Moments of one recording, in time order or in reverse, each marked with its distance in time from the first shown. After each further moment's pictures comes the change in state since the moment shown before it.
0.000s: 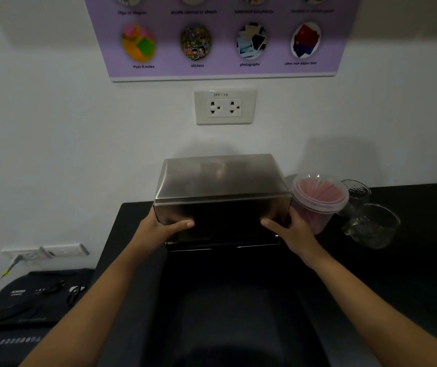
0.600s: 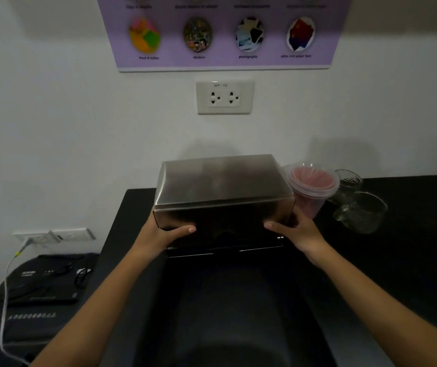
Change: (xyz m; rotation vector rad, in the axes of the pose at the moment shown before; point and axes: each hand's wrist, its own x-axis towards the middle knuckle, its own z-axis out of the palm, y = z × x) left_hand -0.056 -0.001 0.010 -0.012 0.035 0.012; right_hand -0.042 -0.005 -0.017 0.035 -0.028 0.095
